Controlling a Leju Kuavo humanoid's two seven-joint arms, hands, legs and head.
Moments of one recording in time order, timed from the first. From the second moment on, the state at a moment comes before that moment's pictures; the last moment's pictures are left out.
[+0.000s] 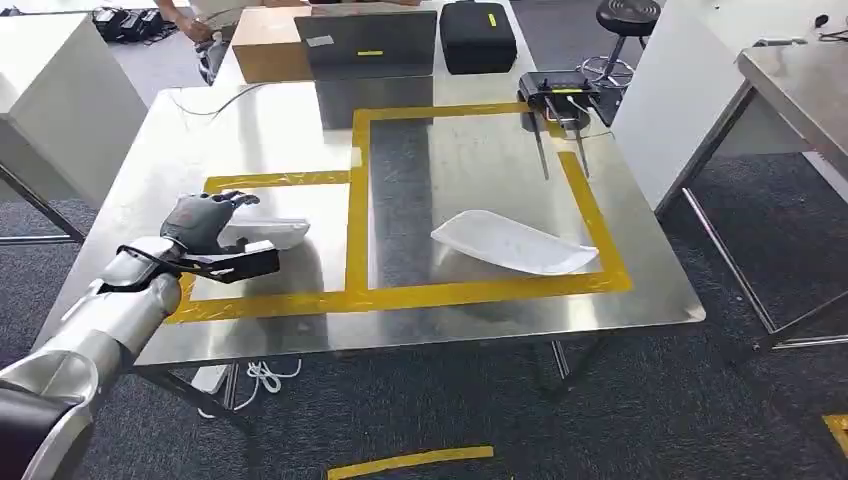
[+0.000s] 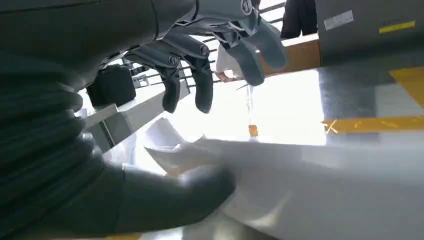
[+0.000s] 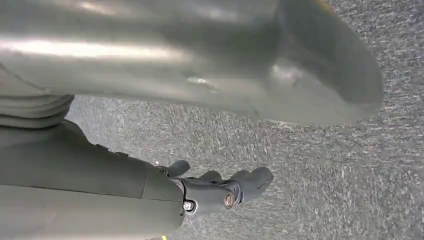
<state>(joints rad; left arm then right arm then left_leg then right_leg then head) -0.98 0.13 -0.45 -0.27 -1.01 0.15 -0.39 -0.05 0.11 -1.11 -0.19 1.31 -0.11 -0.12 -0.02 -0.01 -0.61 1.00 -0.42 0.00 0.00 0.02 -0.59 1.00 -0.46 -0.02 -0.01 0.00</state>
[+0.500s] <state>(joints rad) -1.00 0.13 -0.45 -0.29 -1.10 0.24 -0.31 -0.06 0.11 -1.11 -0.19 1.34 -0.10 -0.13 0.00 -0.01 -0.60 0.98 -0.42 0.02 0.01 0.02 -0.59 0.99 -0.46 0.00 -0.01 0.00</state>
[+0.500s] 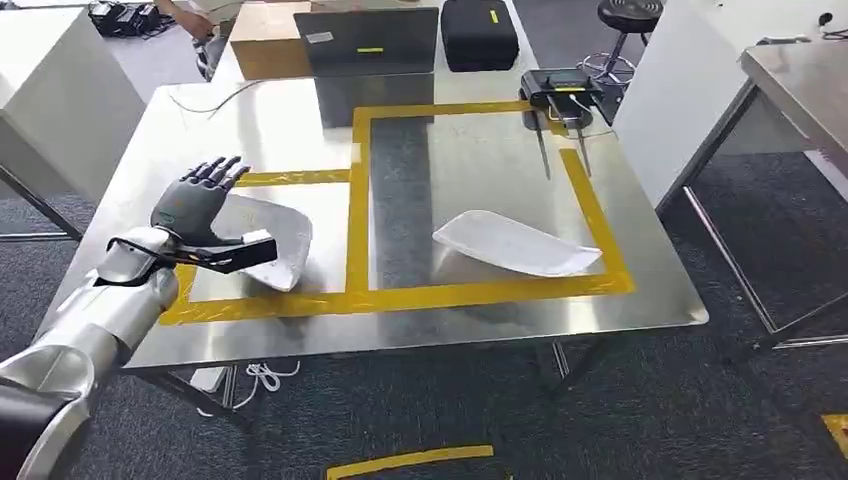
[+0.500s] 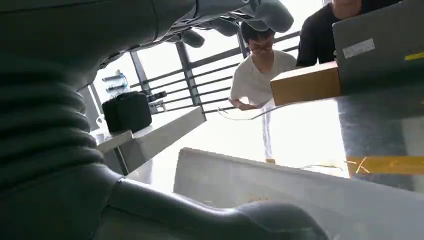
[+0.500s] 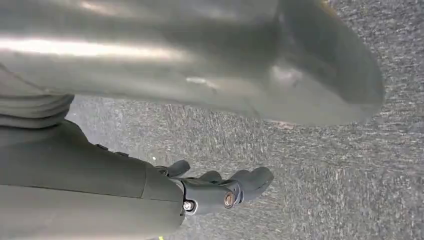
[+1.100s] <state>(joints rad) -0.93 0.09 -0.45 -0.27 -1.11 0.25 -0.31 -0.03 0.11 -1.11 -0.18 1.33 -0.10 -0.14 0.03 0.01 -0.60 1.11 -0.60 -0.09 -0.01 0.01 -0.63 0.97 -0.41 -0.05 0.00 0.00</state>
